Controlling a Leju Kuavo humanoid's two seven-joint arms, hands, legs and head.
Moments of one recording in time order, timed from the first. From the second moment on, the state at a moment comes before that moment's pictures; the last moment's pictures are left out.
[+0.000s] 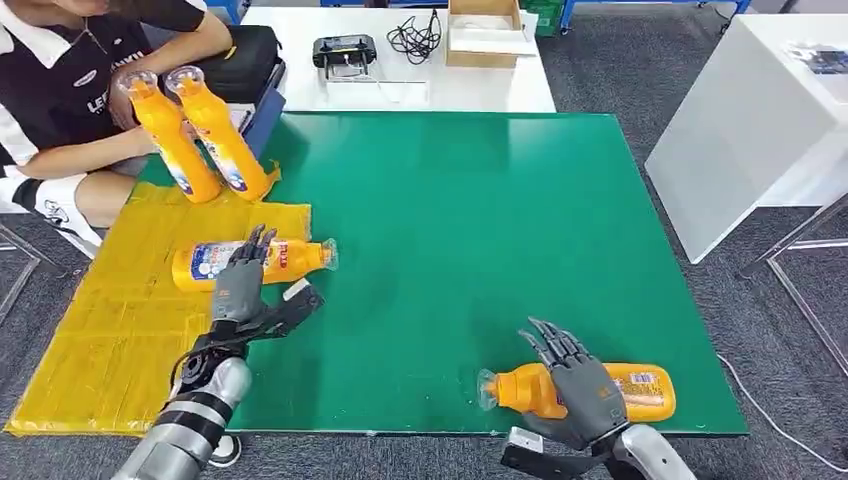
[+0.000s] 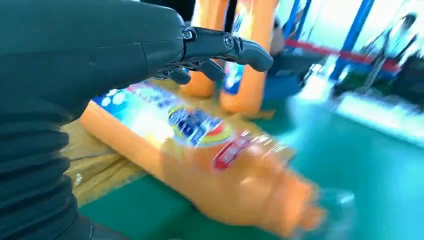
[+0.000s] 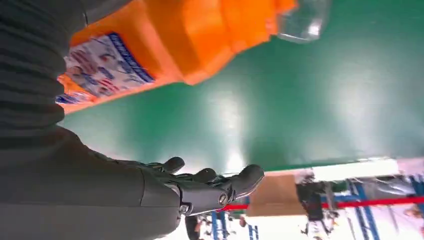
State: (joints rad) left arm -0.27 0.02 -0.06 -1.04 -0.92 0.49 -0.22; right arm 0.08 -0.28 0.39 -1.58 0.92 -0.14 -0.18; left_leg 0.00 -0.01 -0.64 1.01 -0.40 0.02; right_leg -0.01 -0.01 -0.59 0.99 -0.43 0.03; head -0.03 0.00
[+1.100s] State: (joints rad) left arm -0.07 -0.02 -0.17 -1.50 -0.77 0.46 -0.30; right arm 0.07 -0.30 0.30 -1.43 1.29 -0.09 0.24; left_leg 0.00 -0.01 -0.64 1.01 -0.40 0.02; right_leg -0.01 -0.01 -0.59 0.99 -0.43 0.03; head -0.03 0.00
